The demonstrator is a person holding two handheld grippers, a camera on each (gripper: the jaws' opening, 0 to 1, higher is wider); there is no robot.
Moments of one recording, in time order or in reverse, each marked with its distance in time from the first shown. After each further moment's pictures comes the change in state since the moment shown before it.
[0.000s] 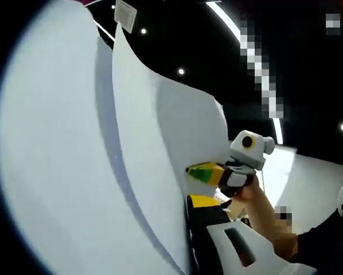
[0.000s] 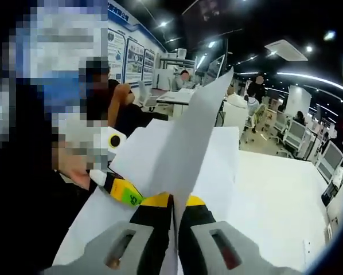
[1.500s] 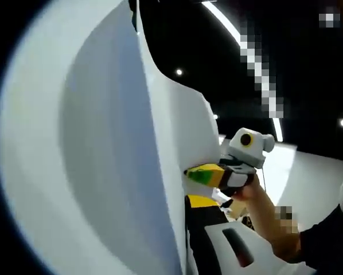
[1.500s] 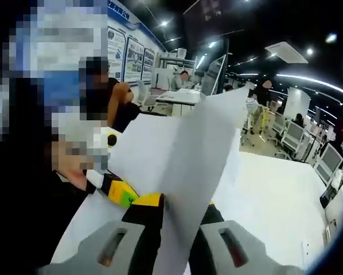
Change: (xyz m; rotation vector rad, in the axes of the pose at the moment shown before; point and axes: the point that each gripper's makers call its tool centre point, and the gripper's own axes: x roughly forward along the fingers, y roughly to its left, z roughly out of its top) left arm 0.000 -0.001 0.001 0.029 -0.004 -0.001; right arm 0.005 -0.003 0.002 -0.010 -0.004 -0.024
